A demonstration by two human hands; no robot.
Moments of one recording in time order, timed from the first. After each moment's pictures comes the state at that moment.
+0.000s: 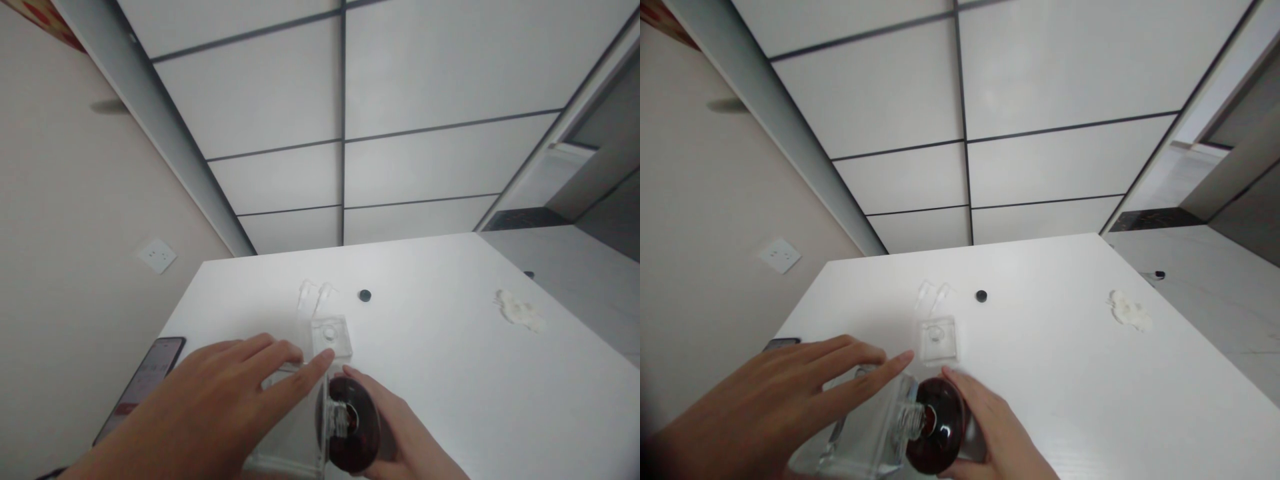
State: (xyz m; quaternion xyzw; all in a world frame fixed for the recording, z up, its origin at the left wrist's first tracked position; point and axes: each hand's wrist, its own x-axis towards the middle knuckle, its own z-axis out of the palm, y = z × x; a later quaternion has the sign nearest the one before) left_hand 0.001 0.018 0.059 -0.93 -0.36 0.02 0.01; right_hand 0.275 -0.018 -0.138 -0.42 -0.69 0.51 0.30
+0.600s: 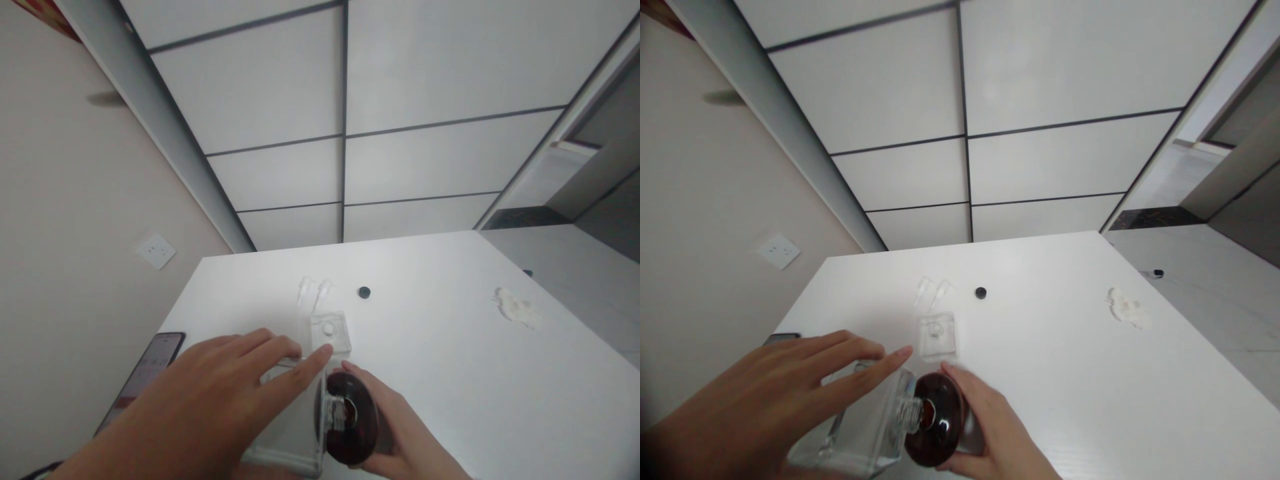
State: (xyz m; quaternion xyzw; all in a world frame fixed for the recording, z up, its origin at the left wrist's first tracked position) left_hand 0.005 0.013 0.062 -0.93 -0.38 0.03 0.00; right_hand 0.275 -0.015 -0.137 -0.40 -0.69 0.52 0.29
